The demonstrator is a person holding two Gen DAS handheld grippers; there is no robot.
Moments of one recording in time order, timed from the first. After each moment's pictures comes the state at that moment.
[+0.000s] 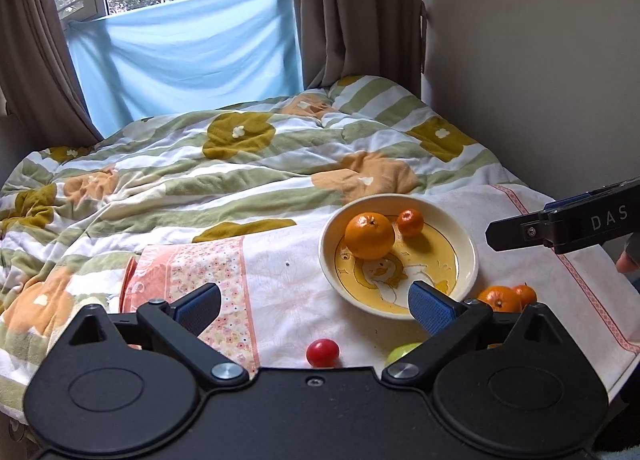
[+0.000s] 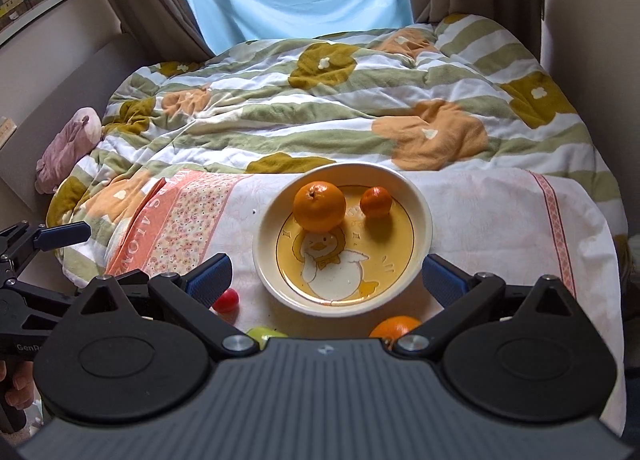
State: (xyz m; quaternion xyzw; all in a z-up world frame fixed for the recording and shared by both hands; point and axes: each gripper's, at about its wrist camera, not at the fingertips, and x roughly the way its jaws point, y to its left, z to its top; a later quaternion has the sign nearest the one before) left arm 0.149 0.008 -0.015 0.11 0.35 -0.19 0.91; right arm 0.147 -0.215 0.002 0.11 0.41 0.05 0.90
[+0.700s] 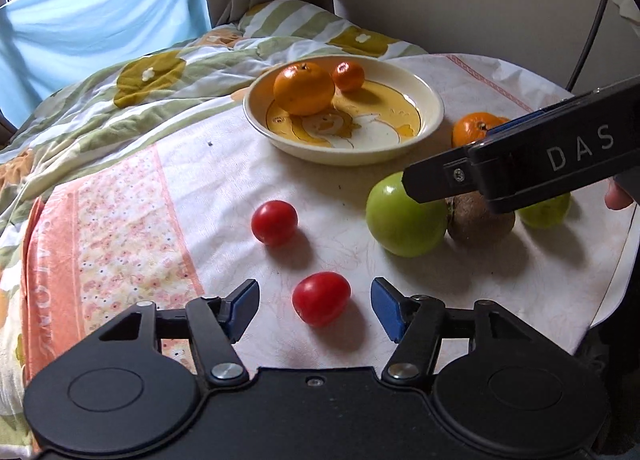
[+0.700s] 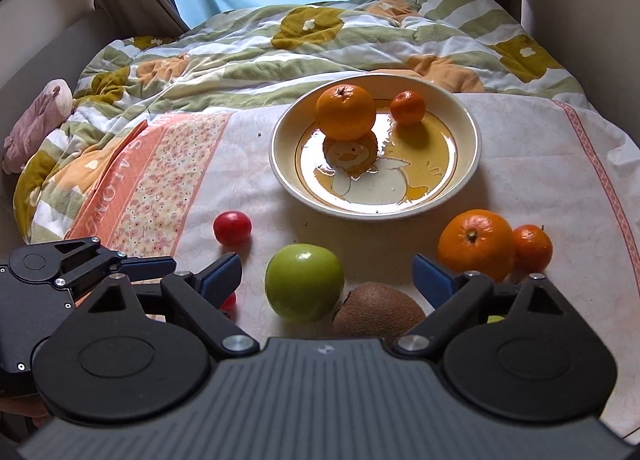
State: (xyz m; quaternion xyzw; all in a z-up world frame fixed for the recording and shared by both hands) left arm 0.143 0.024 -0.142 0.18 0.41 -0.31 0.84; right arm 0.123 -0.129 -0.087 0.10 0.43 0.00 0.90
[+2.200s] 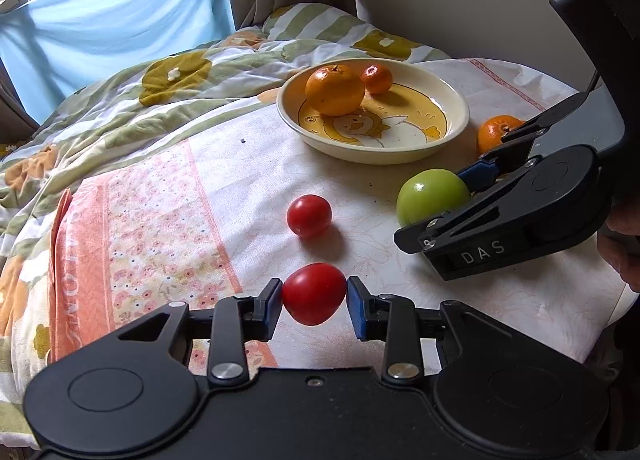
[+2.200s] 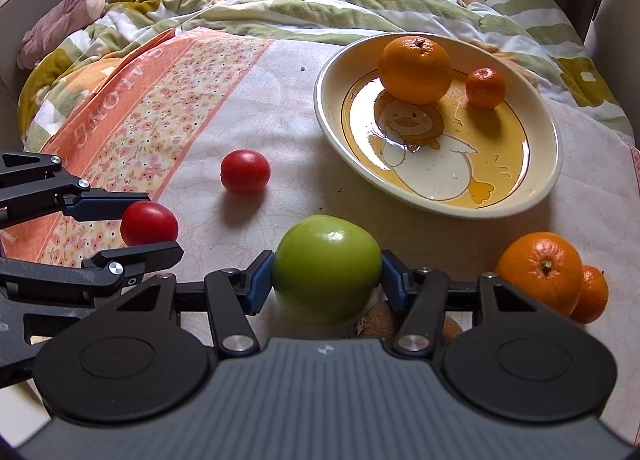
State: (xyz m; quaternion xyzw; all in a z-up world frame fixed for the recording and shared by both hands) left arm 0.139 0.042 -0.131 0.18 0.40 -0.28 0.86; right arm 0.159 -0.098 -0.128 -0.01 0.48 0.07 0.87
